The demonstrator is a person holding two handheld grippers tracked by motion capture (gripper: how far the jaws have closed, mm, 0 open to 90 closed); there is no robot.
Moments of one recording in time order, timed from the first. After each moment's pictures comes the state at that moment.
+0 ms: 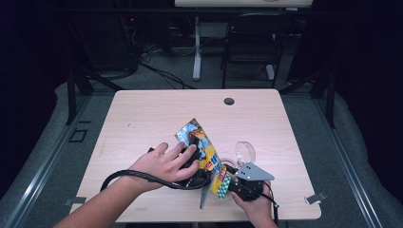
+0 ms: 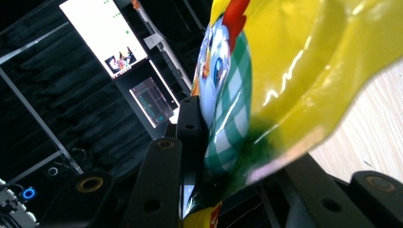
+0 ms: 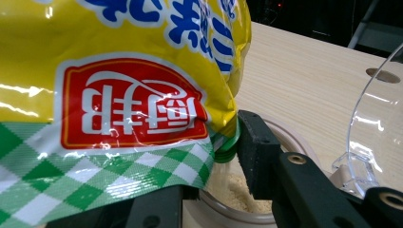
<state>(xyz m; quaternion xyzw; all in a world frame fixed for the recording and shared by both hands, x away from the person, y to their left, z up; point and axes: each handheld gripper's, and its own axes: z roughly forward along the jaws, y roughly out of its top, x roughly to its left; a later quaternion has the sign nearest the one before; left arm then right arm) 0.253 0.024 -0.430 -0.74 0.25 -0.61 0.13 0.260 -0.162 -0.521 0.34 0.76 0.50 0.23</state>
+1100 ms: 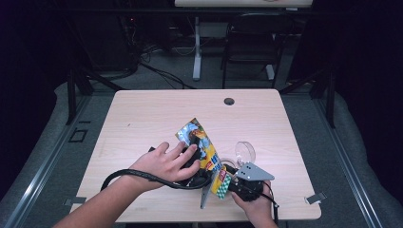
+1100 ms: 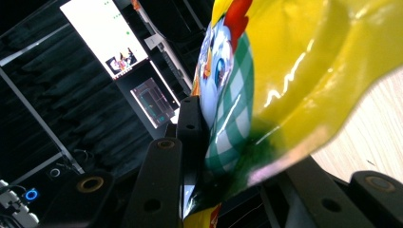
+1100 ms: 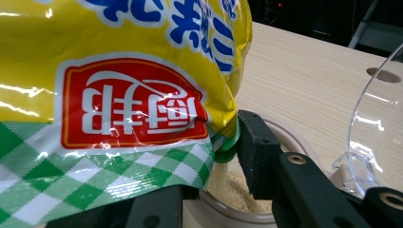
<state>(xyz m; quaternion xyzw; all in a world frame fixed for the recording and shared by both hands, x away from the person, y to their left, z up) 0.253 0.022 -0.428 -0.74 0.25 -0.61 0.13 0.260 -0.162 -0.521 0.34 0.76 0.50 0.23</state>
